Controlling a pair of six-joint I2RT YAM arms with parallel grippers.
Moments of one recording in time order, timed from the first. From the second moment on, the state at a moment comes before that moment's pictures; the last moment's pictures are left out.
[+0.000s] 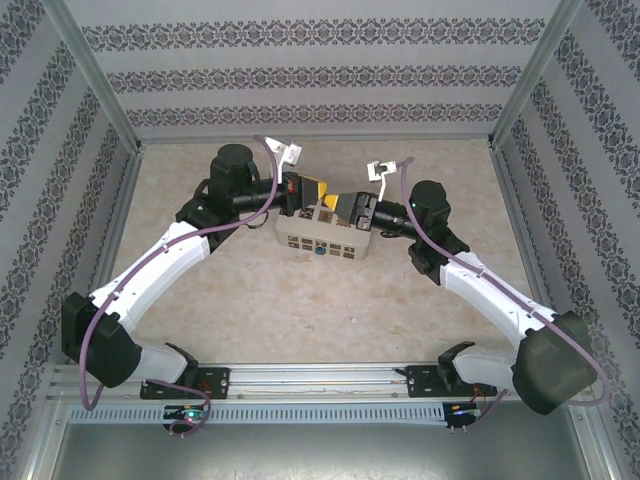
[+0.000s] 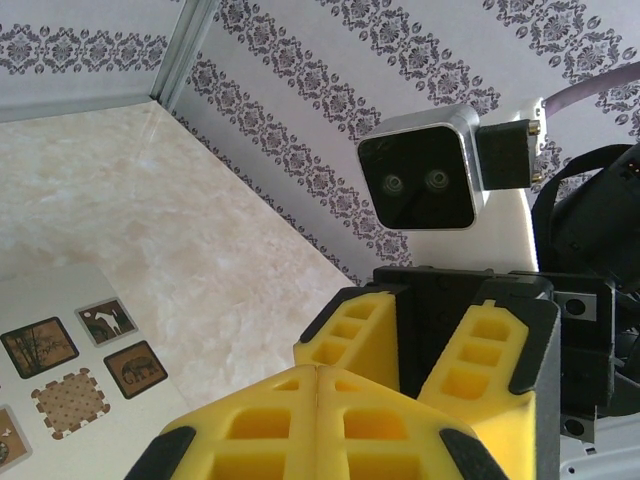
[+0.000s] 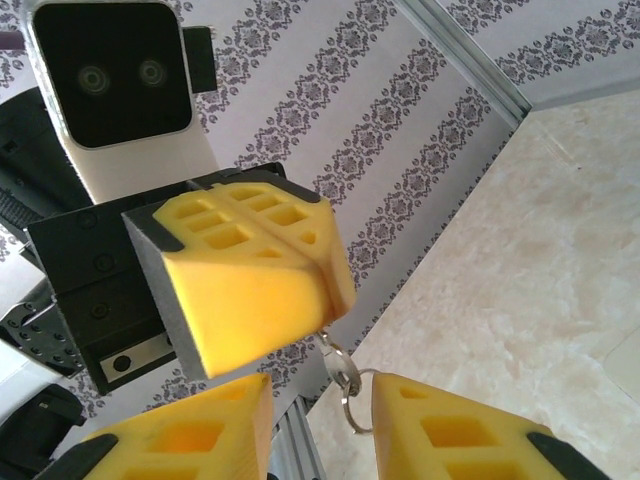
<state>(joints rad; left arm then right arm) -0.49 1.38 1.25 -0.10 0.66 -0.43 0.46 1.22 0.83 0.42 -0.75 0.89</state>
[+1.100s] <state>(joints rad) -0.48 1.34 1.21 -0.09 0.56 -0.42 0.47 1.24 0.86 0.32 -0.74 0.81</state>
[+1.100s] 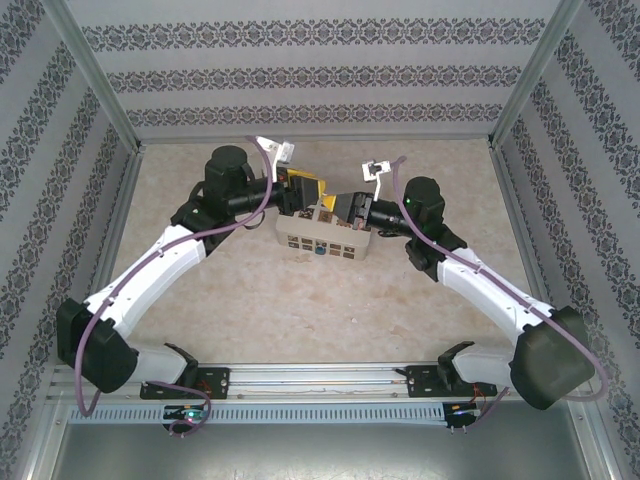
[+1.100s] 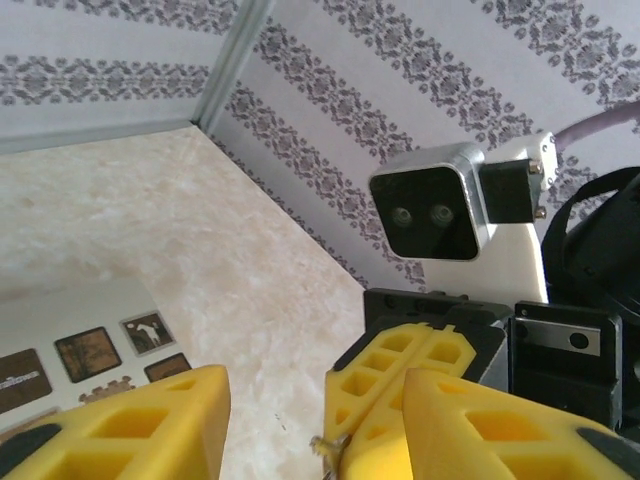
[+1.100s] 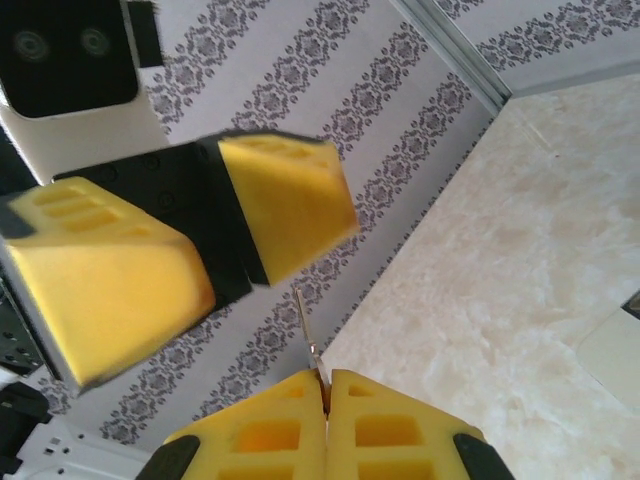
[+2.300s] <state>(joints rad) -0.47 1.45 0.70 0.13 0.27 -0.45 0.34 1.64 0.95 -0.03 -0.65 0.61</state>
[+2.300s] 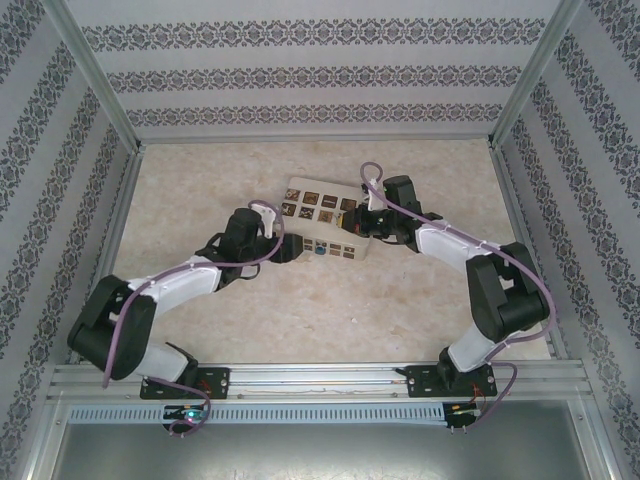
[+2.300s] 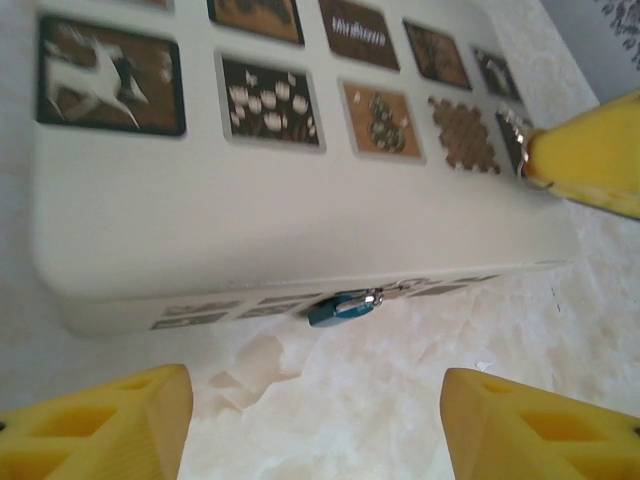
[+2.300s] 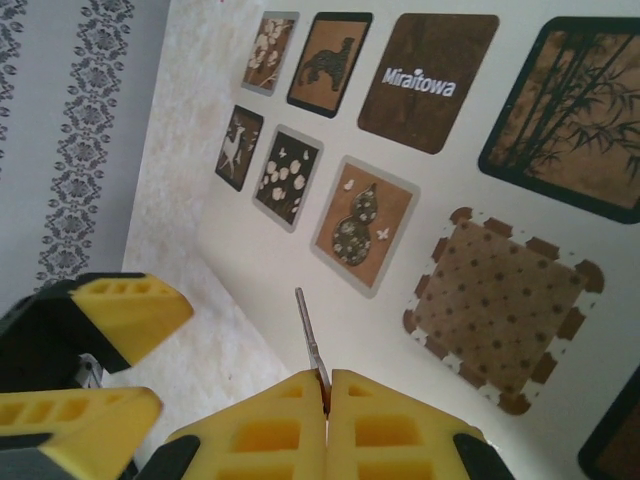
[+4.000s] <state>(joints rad) -0.47 1.77 0.68 0.49 0.43 -0.56 0.38 1.69 0.84 0.21 -0.72 0.68</state>
